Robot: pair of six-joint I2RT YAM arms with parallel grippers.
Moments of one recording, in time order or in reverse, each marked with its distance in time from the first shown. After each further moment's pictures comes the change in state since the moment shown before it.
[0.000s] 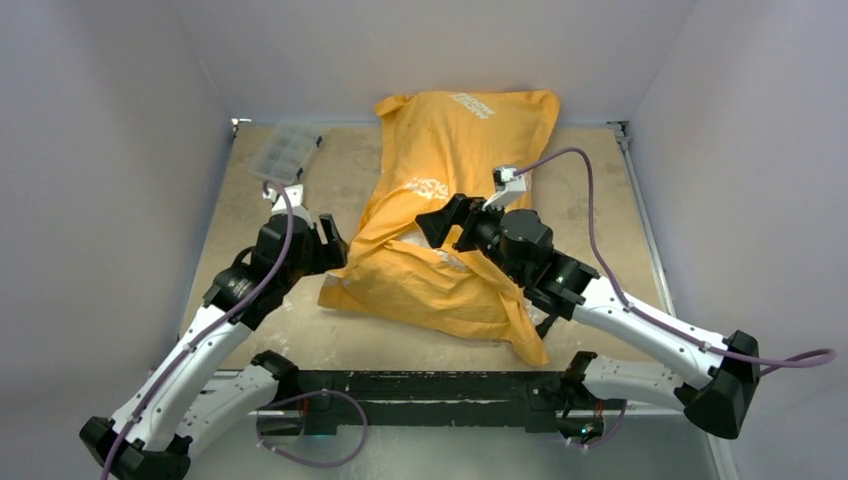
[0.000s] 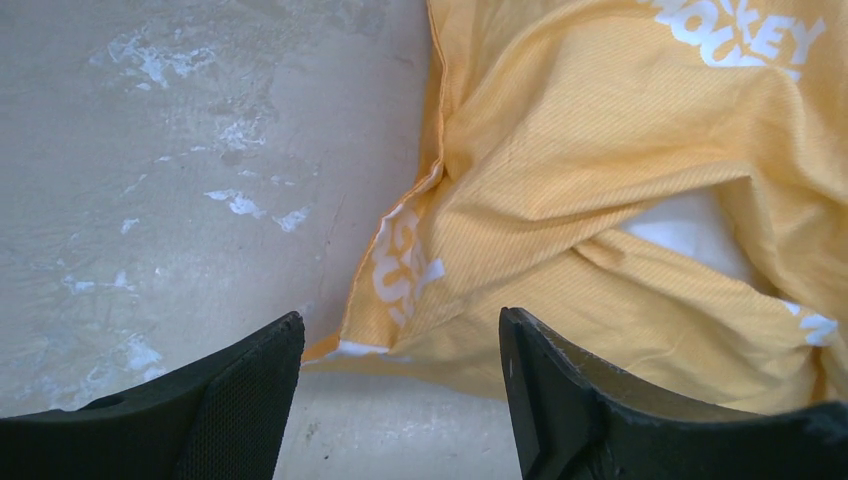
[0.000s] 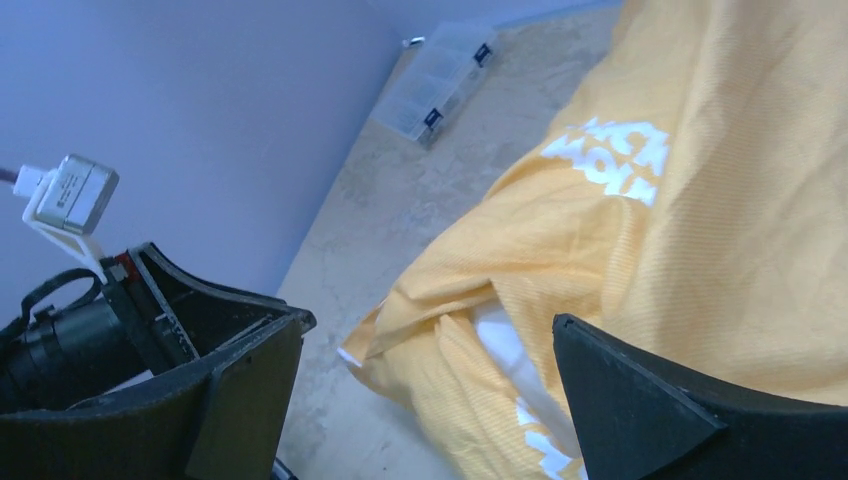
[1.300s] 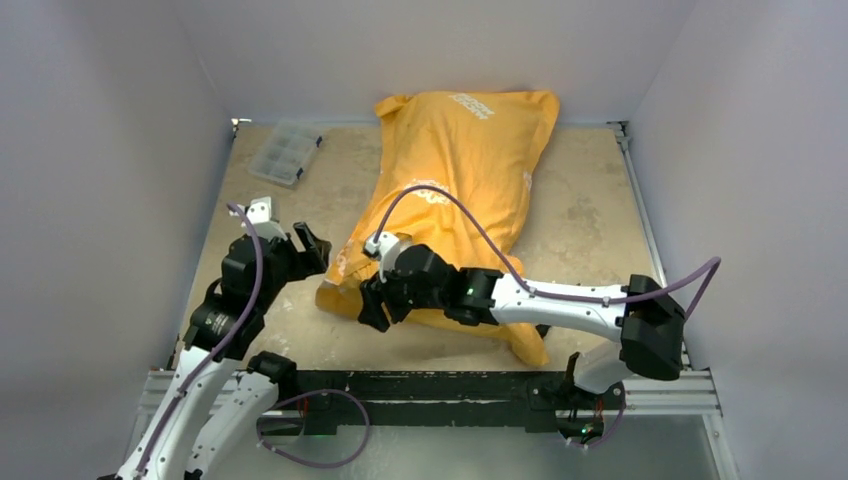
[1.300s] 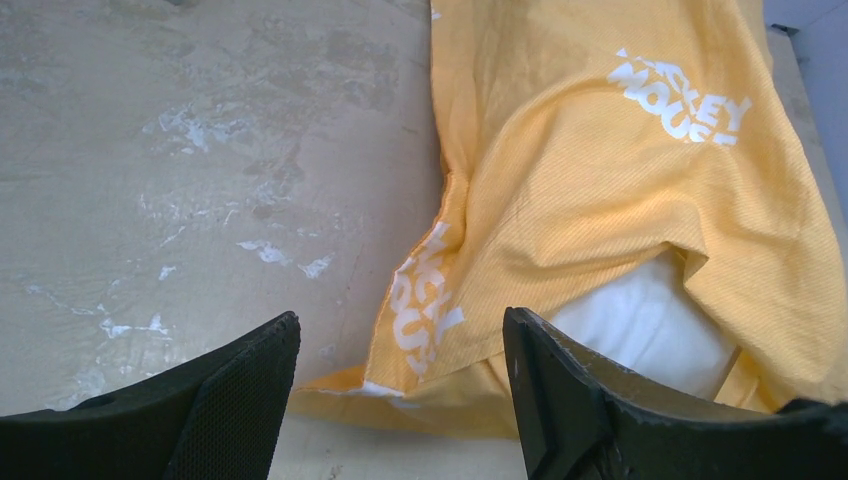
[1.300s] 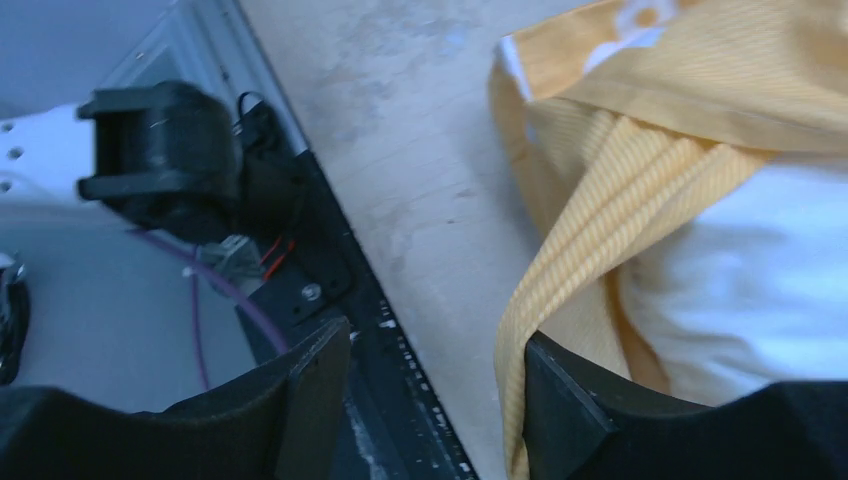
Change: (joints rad) left arm 0.155 -0.262 -0.121 0.076 0.094 0.100; right arm 0.275 0.436 0.167 -0.123 -0.366 -0.264
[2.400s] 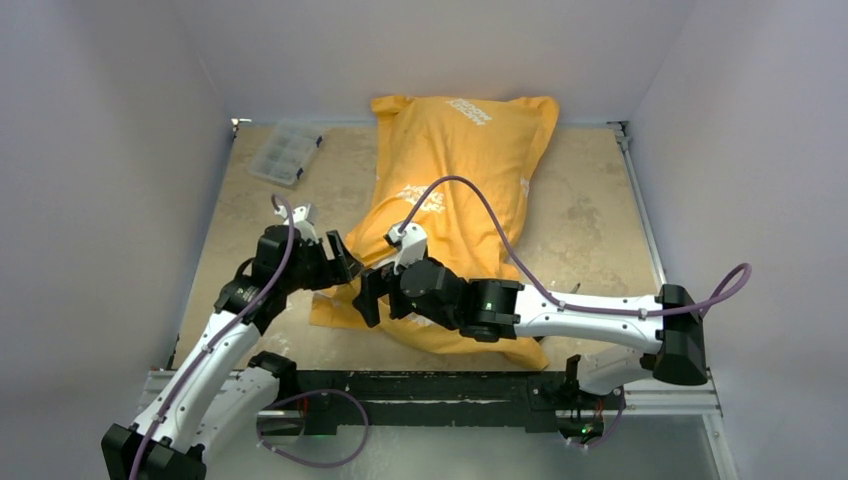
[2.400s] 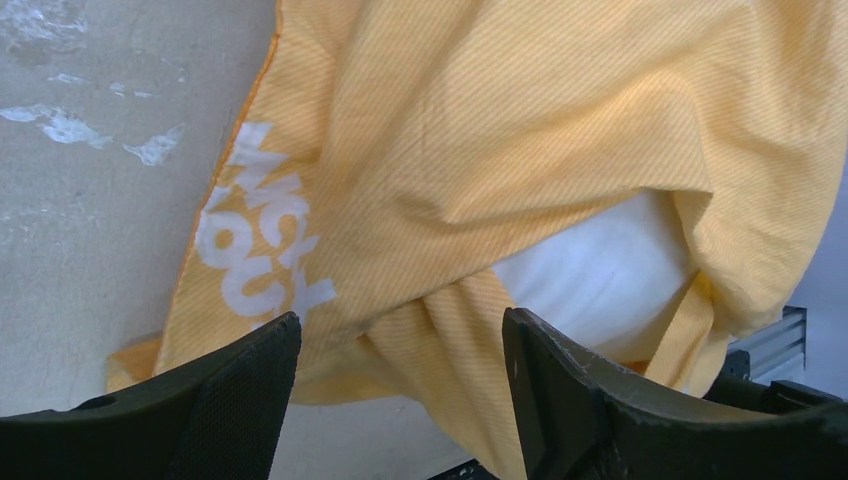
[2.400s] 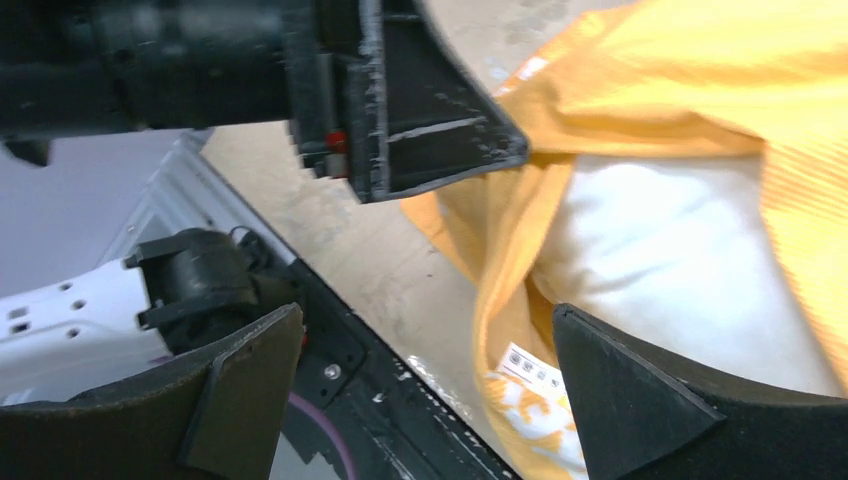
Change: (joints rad) left arm 0.010 0.206 -0.090 0.055 0.317 -0.121; right arm 0.158 -0.110 0.058 -0.075 0.418 0.206
